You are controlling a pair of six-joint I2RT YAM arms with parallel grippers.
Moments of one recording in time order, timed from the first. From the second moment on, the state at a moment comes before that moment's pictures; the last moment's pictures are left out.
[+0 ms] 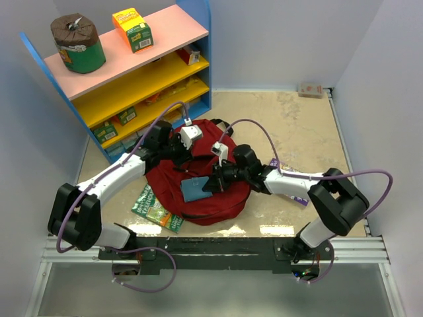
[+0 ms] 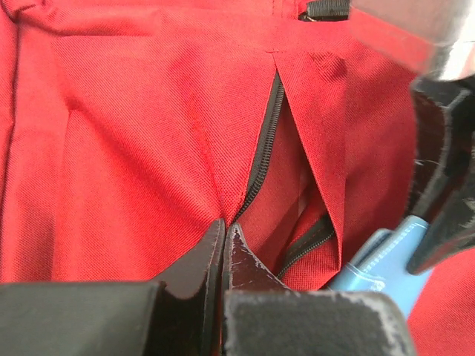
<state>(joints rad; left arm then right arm) -0.44 1.39 0.92 -0.23 0.43 0.32 0.75 1.57 0.73 0.27 -0.58 0.42</state>
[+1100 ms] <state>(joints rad) -0.44 1.39 0.92 -0.23 0.44 0.32 0.63 1.37 0.65 0.15 -0.28 0.77</state>
